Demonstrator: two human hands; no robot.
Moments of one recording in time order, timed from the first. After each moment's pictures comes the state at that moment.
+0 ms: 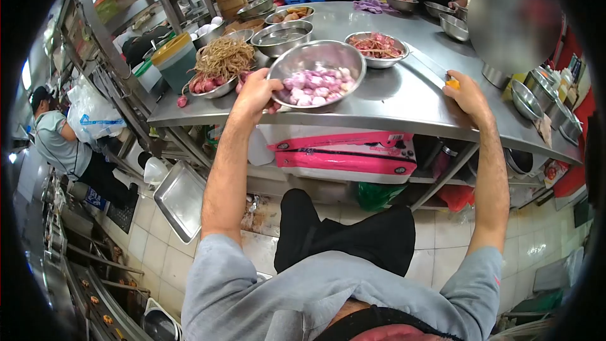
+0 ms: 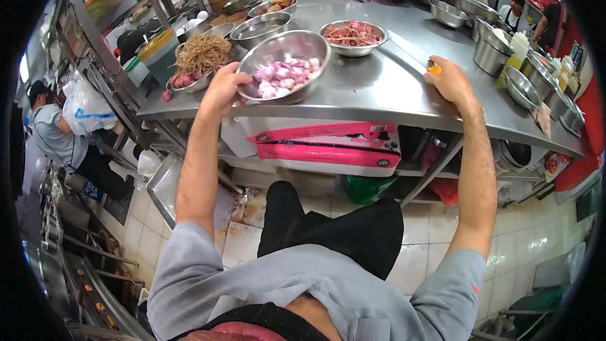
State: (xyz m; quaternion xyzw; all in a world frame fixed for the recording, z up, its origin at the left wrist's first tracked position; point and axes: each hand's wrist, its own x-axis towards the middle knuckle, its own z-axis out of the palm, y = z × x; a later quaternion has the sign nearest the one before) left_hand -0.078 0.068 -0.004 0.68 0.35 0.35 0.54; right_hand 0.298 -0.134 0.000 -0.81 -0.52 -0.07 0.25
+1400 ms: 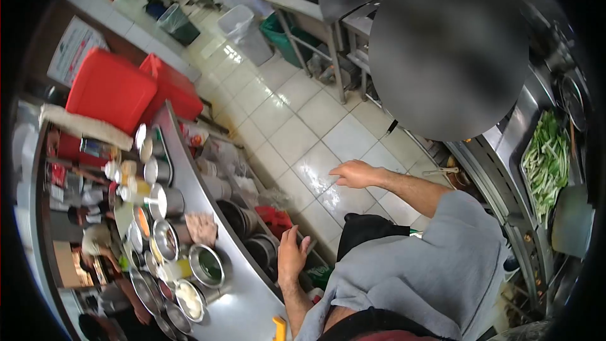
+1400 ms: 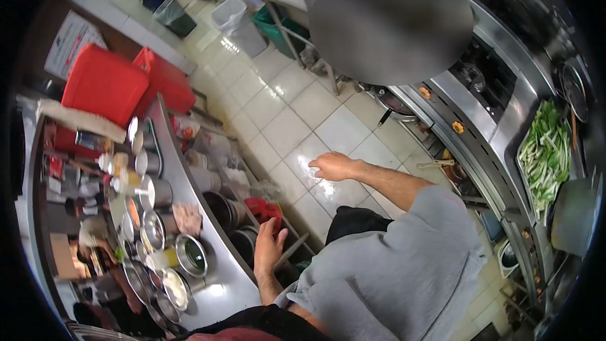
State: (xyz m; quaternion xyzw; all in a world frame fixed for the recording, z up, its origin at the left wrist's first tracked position) left_hand 0.331 -0.328 0.032 0.83 -0.46 -0.22 0.22; right_hand 0.201 -0.599 -0.033 -0.92 0.14 0.00 0.37
